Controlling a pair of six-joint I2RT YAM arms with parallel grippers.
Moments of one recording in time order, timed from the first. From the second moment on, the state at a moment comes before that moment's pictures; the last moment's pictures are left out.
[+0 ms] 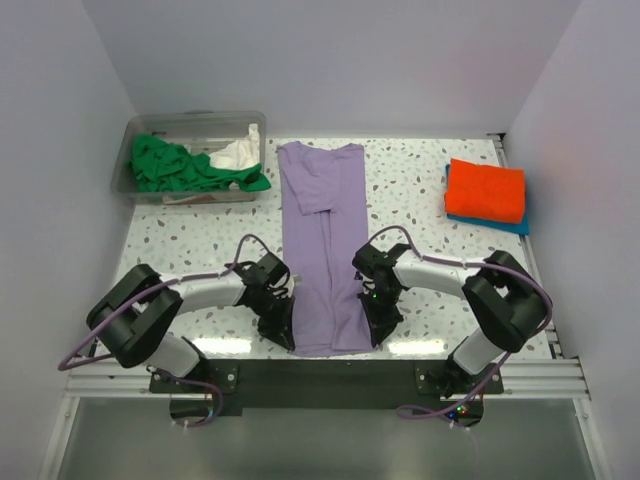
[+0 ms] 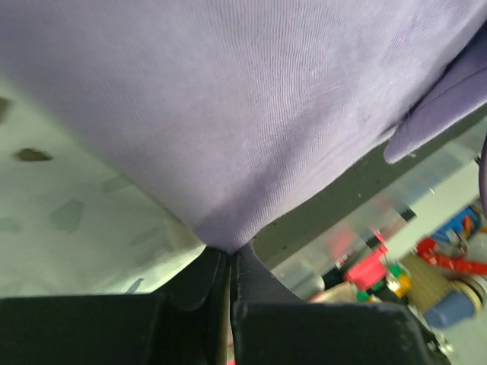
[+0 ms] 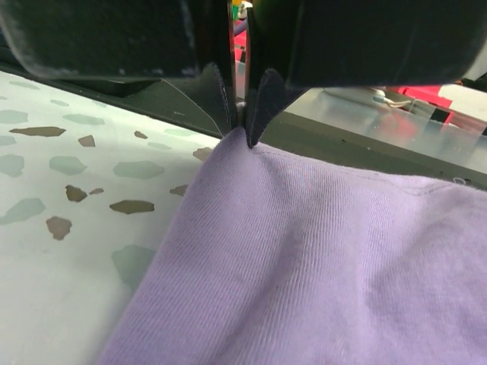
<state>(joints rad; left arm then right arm) -0.71 1.50 0.58 -0.47 0.59 -0.63 0.77 1.61 0.83 -0.87 -0.33 0.52</state>
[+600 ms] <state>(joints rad) -0.77 1.24 0.65 -0.61 0.36 -0.72 0.77 1.47 0.92 -1.06 -0.33 0.56</state>
